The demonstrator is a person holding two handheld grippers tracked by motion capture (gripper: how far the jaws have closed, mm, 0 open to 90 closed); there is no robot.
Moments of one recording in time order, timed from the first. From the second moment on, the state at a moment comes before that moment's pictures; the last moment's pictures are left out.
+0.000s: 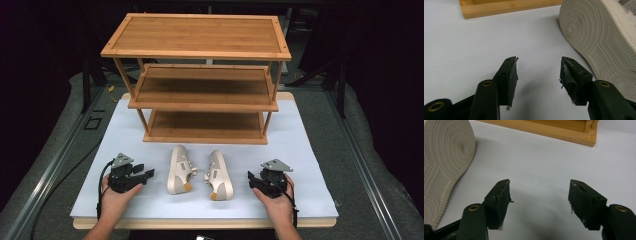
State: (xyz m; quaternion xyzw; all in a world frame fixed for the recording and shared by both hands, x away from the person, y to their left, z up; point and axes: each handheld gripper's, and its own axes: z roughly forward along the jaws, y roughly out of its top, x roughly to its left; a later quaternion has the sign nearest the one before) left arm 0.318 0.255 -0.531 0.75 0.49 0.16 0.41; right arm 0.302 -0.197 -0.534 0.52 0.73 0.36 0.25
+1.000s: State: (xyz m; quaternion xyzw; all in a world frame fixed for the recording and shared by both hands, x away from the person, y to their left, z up) left arm 0.300 0.231 -0.509 0.77 0.45 0.16 0.43; right arm 0.300 -0.196 -0.532 0.53 0.73 0.36 0.25
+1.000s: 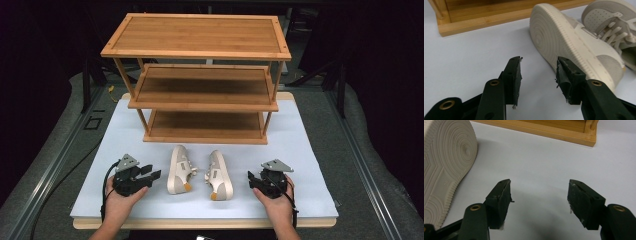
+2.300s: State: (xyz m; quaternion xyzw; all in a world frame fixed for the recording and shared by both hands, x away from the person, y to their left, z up) left arm 0.283 0.193 -0.498 0.81 0.37 0.14 0.43; right arm 0.300 -0.197 -0.532 0.53 0.72 0.37 0.25
